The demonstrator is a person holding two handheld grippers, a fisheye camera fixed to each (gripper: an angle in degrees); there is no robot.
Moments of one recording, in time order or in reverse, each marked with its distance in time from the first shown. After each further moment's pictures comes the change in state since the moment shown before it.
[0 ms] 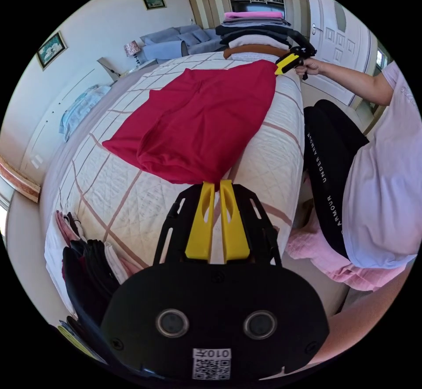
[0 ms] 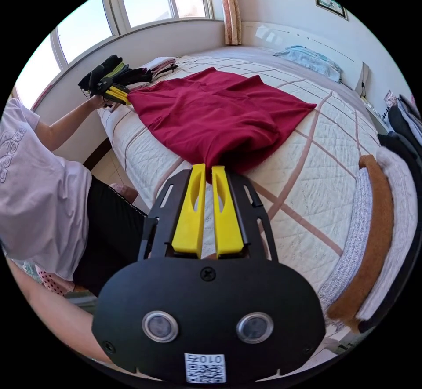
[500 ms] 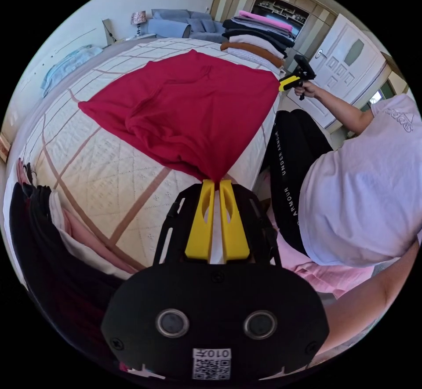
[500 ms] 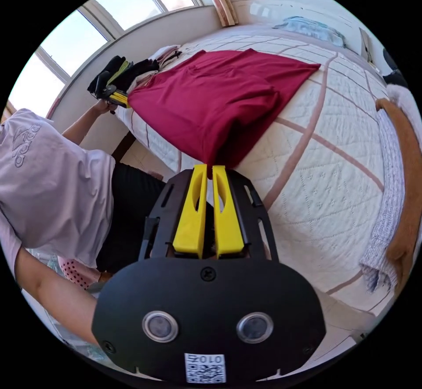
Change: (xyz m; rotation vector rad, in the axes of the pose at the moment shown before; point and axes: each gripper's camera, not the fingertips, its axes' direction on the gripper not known) left arm 0.011 0.064 0.020 0.011 0.189 -0.149; right arm 0.012 0.077 0.014 -0.045 -0.158 0.108
